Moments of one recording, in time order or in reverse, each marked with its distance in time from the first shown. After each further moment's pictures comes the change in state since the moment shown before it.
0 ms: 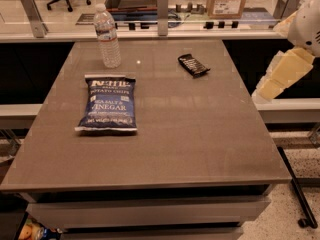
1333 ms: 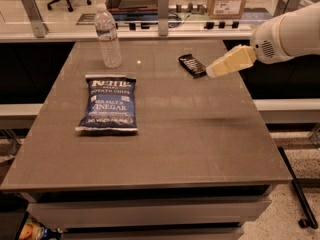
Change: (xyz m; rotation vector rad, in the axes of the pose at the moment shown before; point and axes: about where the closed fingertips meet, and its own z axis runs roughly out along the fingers) arm -0.045 -0.071 0.090 0.130 -0.361 0.342
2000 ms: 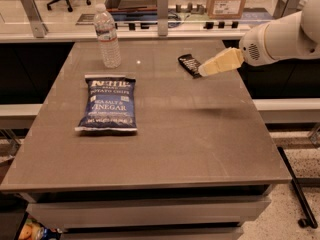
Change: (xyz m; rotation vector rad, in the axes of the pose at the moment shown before) arm 0.003 -0.008 0.039 -0.011 -0.012 0.076
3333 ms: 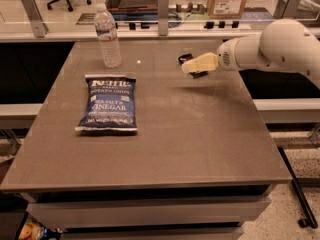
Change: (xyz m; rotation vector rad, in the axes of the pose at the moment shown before) arm 0.004 -0.027 0.101 0.001 -0.095 0.152
